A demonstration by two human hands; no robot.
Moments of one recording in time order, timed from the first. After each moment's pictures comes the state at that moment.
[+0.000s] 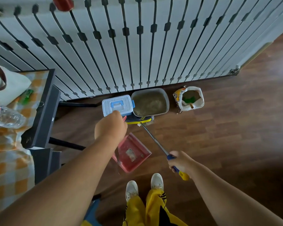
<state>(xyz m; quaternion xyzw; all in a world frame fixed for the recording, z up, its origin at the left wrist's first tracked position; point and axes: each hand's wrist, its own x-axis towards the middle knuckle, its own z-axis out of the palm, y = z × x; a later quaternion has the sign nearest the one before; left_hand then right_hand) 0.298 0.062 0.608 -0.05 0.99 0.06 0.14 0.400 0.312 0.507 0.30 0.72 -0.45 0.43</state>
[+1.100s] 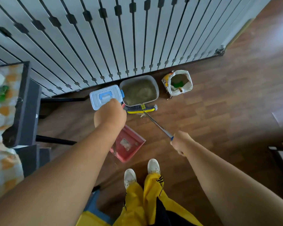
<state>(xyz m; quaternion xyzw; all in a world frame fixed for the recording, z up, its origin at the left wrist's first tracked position) 0.304 0.101 0.601 -0.04 0.99 0.07 0.14 0.401 0.338 0.513 0.27 0.85 -0.19 0.42</state>
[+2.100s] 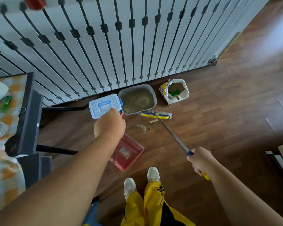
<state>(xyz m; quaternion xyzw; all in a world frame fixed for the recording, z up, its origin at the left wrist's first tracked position) 0.314 0.088 0.608 -0.05 0.98 0.10 0.15 0.454 0.366 0.558 0.40 0.78 -0.24 0.41</state>
